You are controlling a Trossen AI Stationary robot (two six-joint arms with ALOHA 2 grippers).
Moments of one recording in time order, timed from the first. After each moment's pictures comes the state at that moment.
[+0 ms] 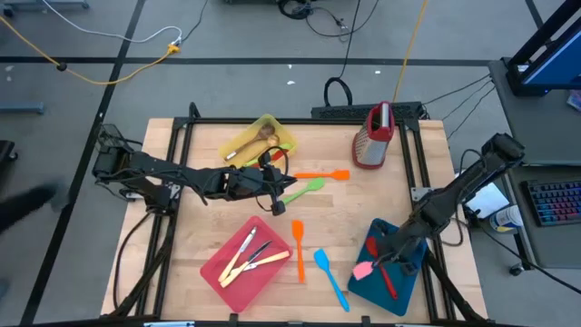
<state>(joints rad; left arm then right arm) -0.06 1.49 0.93 0.19 -0.37 0.02 0.70 1.02 0.52 -0.39 -0.10 0.37</state>
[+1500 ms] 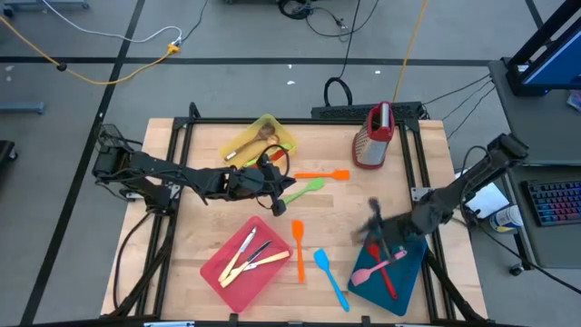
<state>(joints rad) -0.06 1.49 0.93 0.16 -0.37 -0.12 0.63 0.87 0.43 0.26 0.34 -0.22</state>
